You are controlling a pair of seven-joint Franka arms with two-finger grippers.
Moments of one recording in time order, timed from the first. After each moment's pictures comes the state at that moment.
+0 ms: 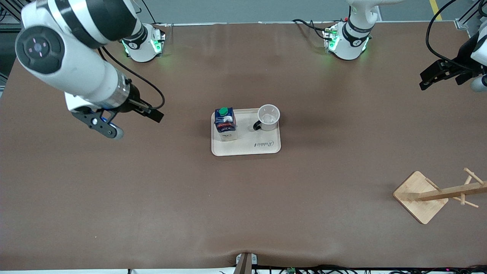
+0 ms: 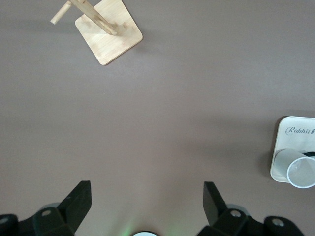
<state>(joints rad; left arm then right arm) 0.07 -0.09 -0.12 -1.60 0.04 1.50 -0.17 0.44 0.30 -0.06 -1.23 0.05 1.37 0.89</state>
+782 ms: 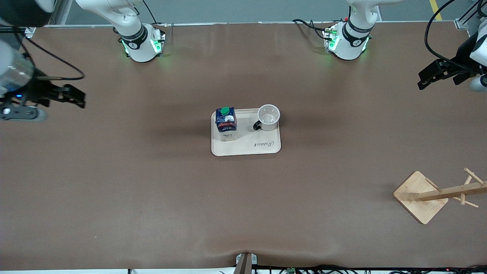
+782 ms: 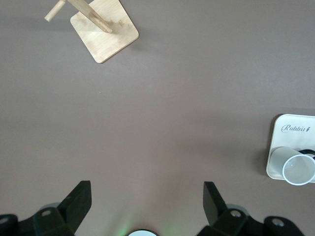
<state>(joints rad) 0.07 -0.09 -0.12 -1.60 0.03 1.49 -0.17 0.12 0.09 -0.07 -1.44 -0.06 1.41 0.03</state>
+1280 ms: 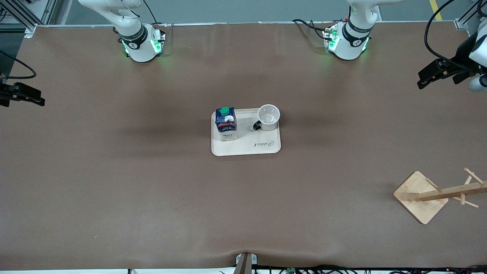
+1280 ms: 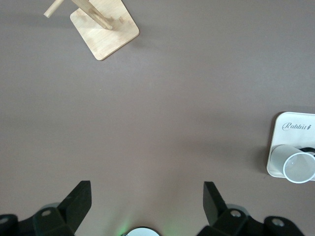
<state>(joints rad) 0.07 -0.09 -0.12 -1.60 0.03 1.48 -0.17 -0.05 0.09 -0.07 -1.45 -0.05 1.42 -0.15</state>
